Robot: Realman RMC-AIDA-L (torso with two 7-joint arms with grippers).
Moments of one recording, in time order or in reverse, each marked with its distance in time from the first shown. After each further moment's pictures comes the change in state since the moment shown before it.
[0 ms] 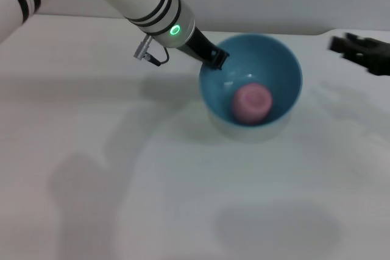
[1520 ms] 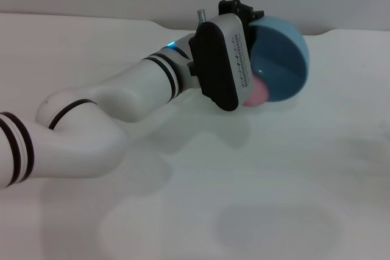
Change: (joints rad) left arm 0.240 -0.010 0.826 -0.206 -0.076 -1.469 0.711; right arm -0.136 0.012 0.285 -0.181 -0.115 -0.105 0.014
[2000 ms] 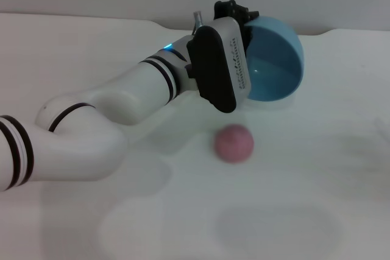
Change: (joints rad) left arm 0.001 0.000 0.029 -0.011 -0.085 -0.020 0.061; right arm 0.025 -0.003 -0.005 -0.028 0.002 -0.009 0.000
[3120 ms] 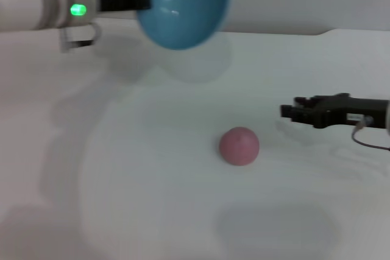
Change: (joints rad) left arm 0.101 0.046 -1.152 0.307 -0.173 1.204 -0.513; right arm 0.303 -0.015 -0.352 -0.019 -0.217 0.008 0.008
